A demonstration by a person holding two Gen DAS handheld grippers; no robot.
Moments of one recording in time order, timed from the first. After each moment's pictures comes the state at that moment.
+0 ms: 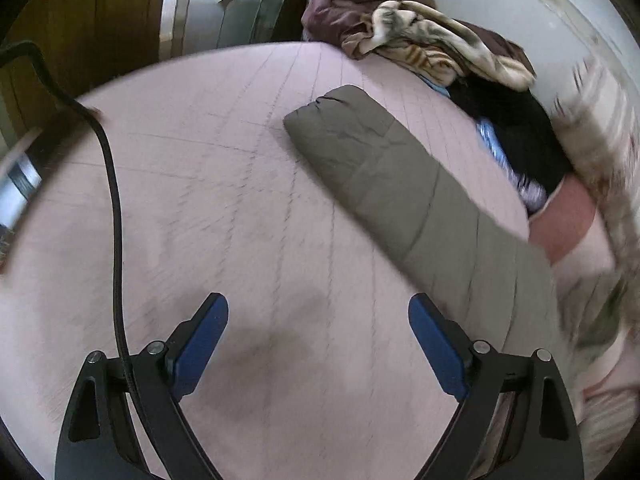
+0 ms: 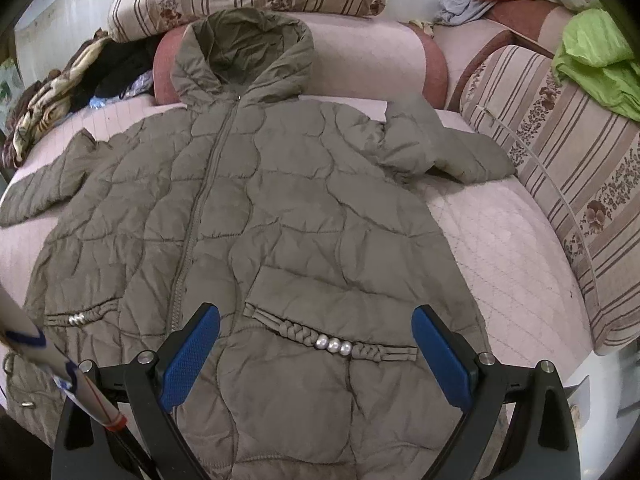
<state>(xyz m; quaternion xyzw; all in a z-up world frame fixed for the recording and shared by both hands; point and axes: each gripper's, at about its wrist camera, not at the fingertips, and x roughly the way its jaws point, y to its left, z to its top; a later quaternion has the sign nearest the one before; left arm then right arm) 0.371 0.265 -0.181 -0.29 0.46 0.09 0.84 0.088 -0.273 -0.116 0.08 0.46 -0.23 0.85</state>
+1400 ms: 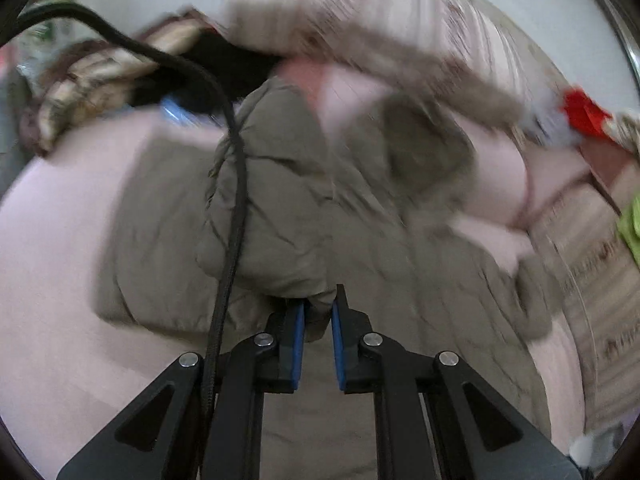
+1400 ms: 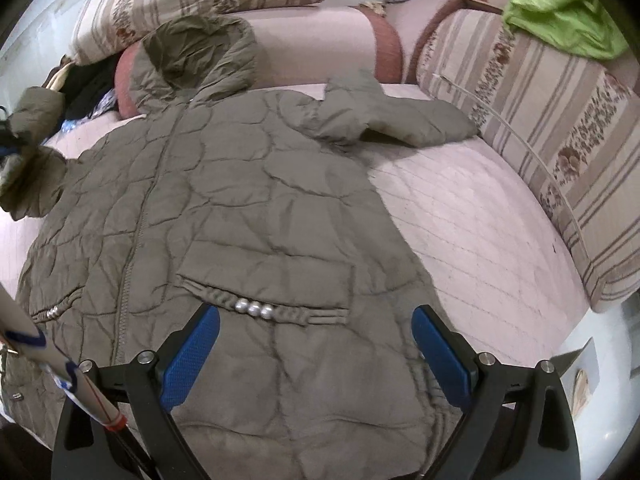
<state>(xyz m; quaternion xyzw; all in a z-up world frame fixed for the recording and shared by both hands) 0.331 -0.087 -0.076 -0.05 0.43 -0.21 0.88 0.029 -0.314 -0.126 0.14 0.45 -0.27 0.84</state>
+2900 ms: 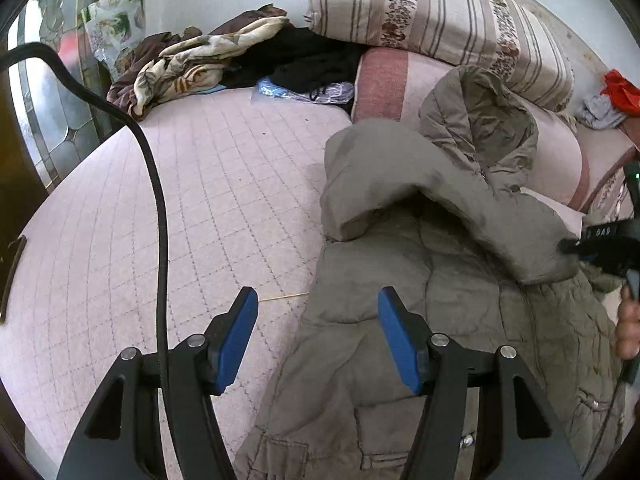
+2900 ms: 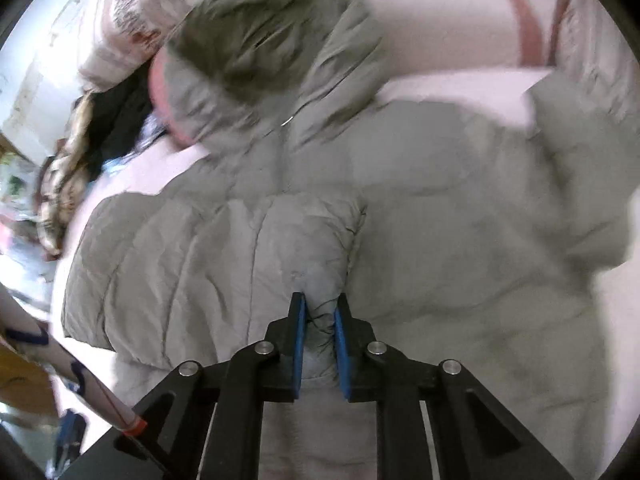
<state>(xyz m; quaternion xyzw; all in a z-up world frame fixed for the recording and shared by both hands) 0.260 0.013 -0.121 -0.01 0.40 -0.09 0.91 0.285 -0.340 -0.146 0.24 0.48 -0.14 0.84</state>
